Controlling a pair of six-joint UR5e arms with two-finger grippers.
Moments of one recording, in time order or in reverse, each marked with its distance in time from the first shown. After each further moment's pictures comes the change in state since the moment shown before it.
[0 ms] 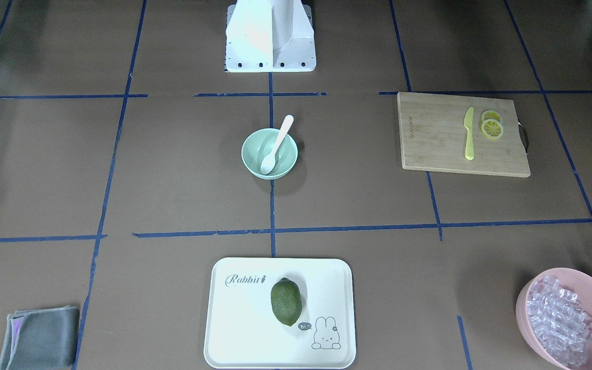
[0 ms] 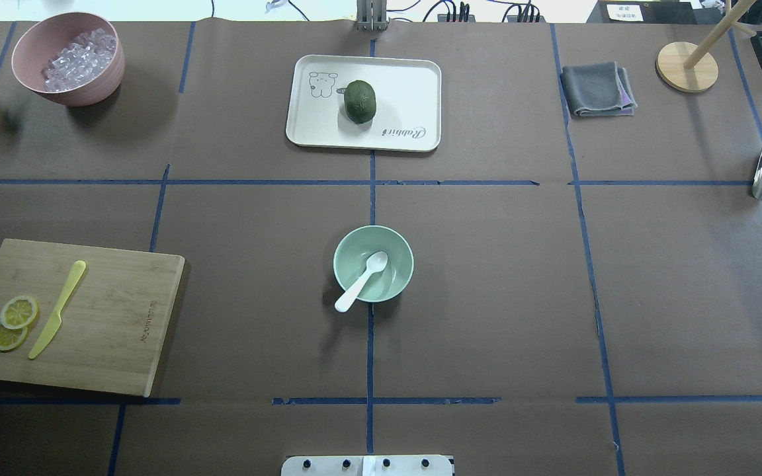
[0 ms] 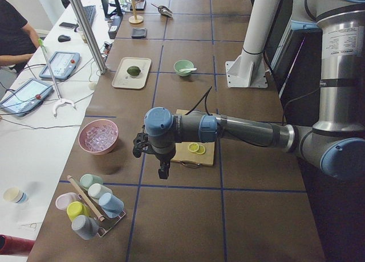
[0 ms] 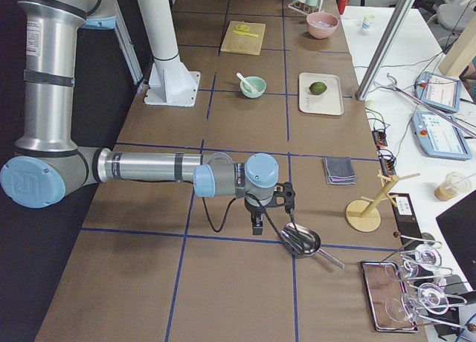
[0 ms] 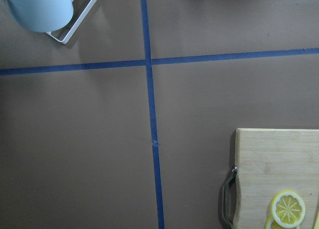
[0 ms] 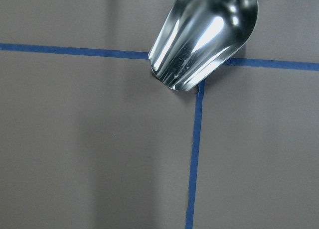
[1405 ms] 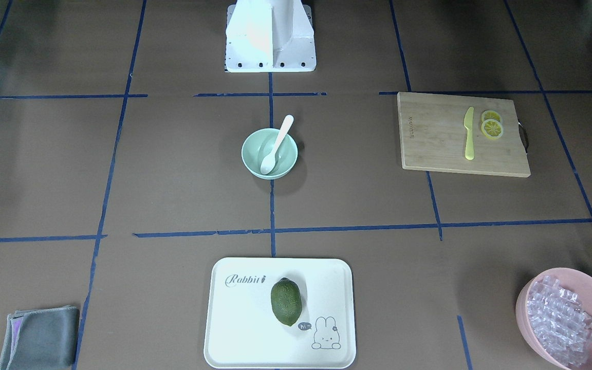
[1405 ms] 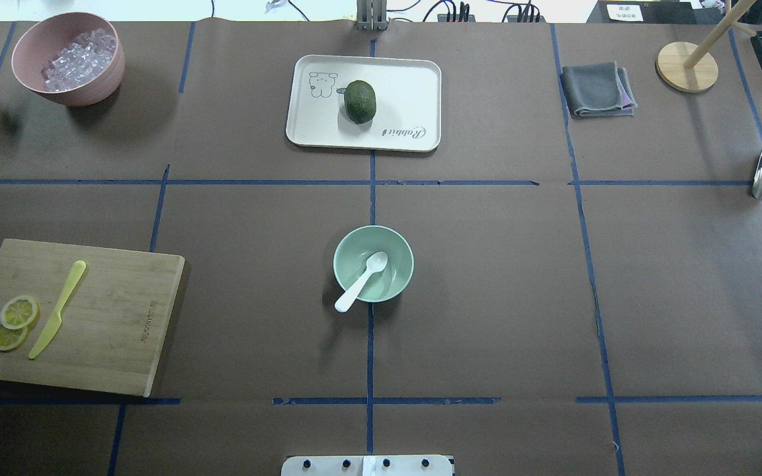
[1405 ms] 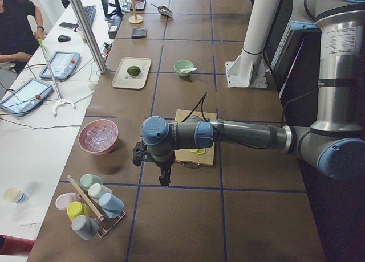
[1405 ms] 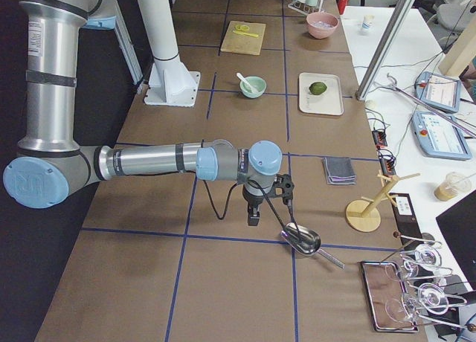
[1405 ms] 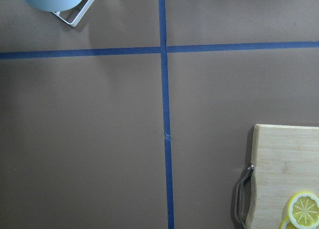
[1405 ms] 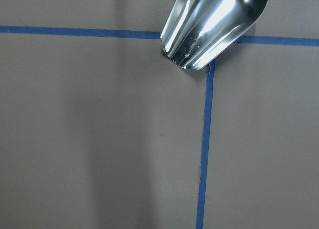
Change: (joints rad) left arm 0.016 0.000 0.042 0.003 0.010 -0.006; right arm -0.023 0.012 0.077 -0.179 -0.011 -0.026
